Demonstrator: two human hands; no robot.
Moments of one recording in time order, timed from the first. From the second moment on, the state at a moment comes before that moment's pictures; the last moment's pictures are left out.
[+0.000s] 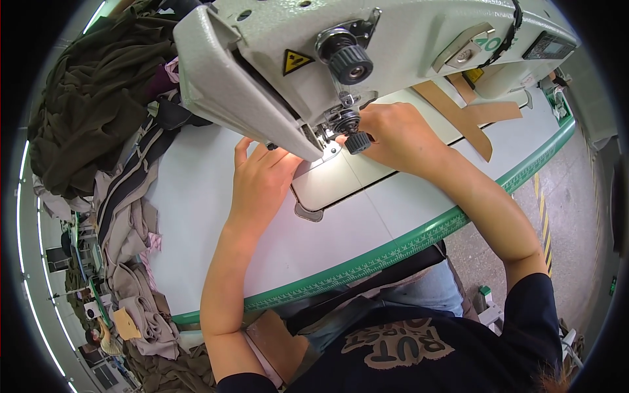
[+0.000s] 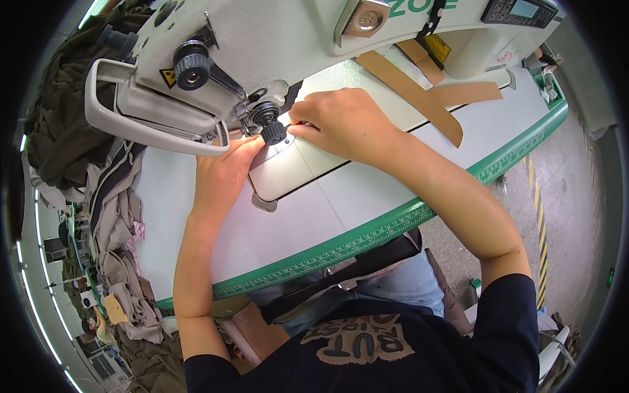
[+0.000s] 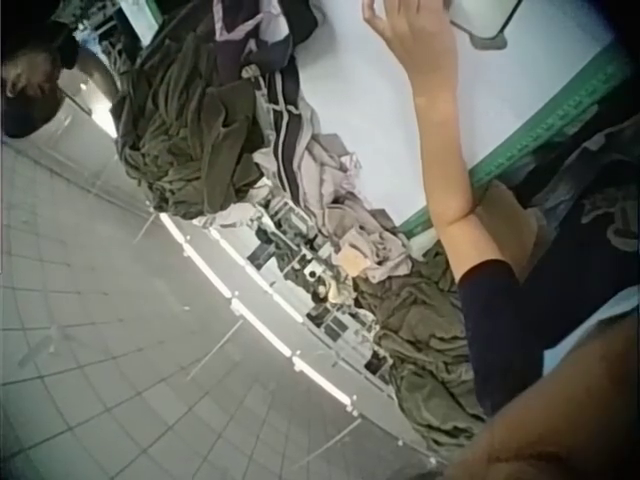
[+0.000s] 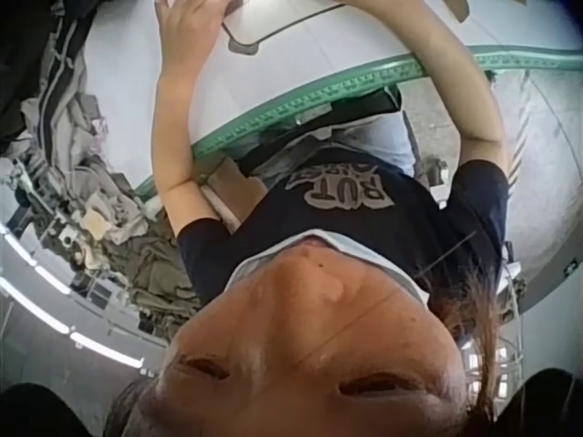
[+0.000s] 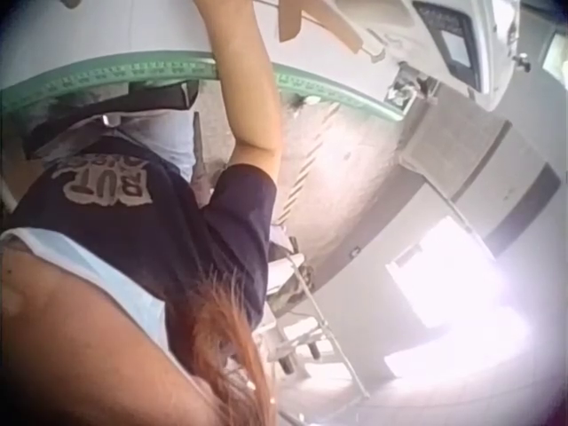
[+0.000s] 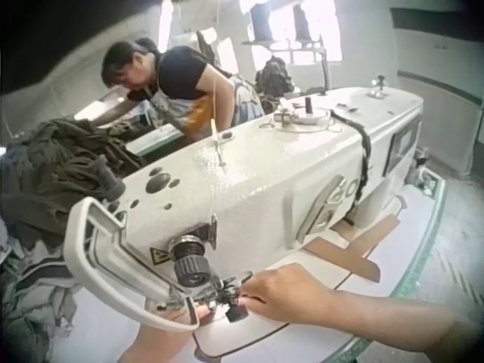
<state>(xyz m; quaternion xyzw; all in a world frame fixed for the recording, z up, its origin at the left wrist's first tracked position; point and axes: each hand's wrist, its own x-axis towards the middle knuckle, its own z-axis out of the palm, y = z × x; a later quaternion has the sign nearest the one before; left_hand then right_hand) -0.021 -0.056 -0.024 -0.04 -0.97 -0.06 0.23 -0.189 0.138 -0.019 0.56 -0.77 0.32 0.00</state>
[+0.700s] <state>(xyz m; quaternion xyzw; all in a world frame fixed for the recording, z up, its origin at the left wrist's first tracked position) -0.023 -0.063 -0.024 -0.03 -0.97 -0.09 0.22 -0.188 0.147 -0.011 0.57 -0.73 0.36 0.13</state>
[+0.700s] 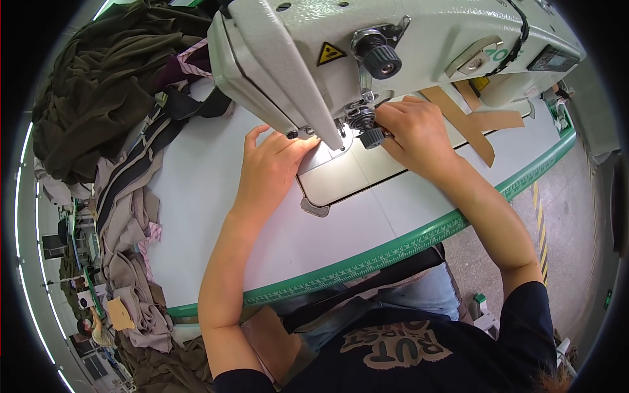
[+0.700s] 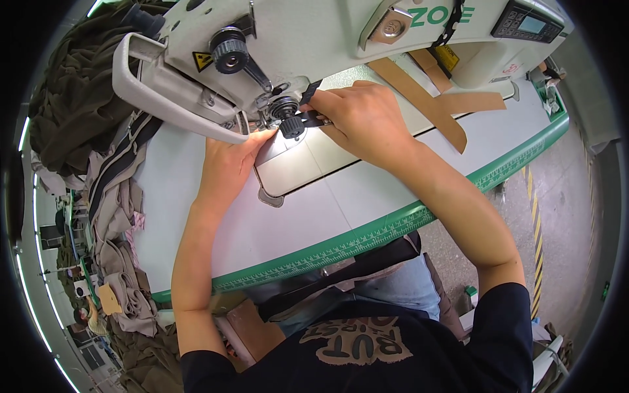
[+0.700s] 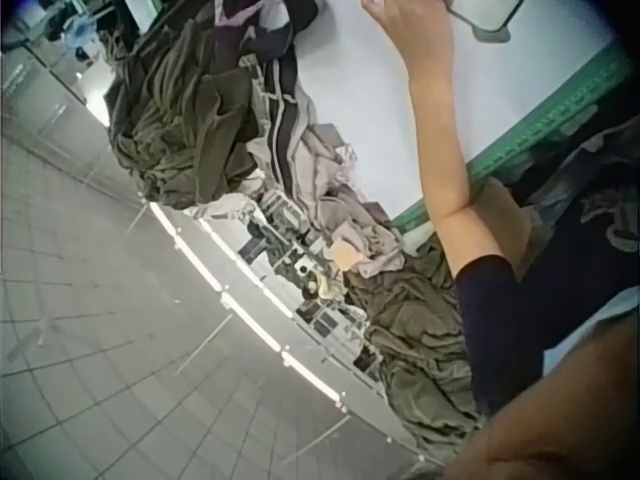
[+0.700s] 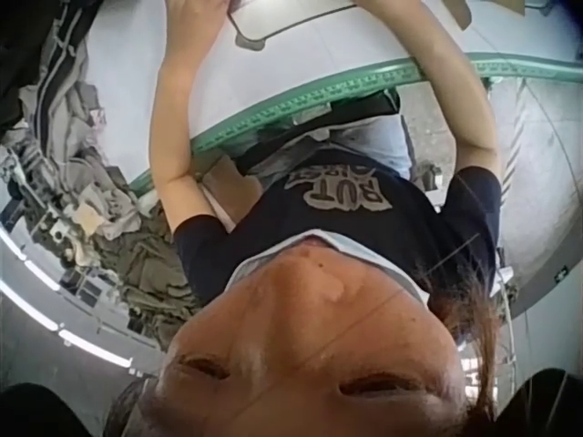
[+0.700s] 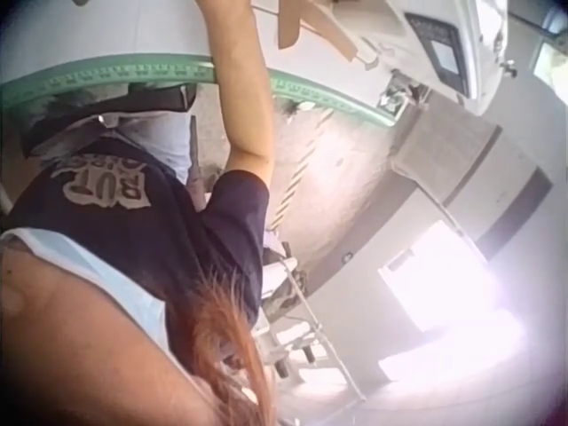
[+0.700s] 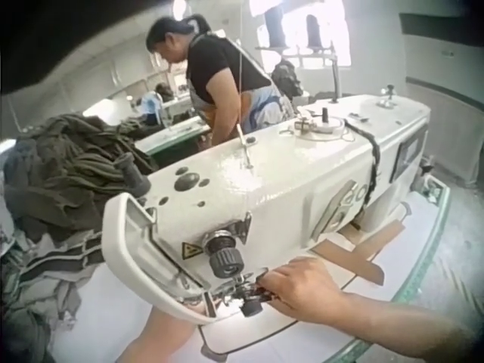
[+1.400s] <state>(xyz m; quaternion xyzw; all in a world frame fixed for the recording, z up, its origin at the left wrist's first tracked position) -0.020 -0.056 -0.025 -0.03 -0.95 -0.18 0.24 -0.177 0.162 0.003 0.61 -0.73 0.31 0.08</state>
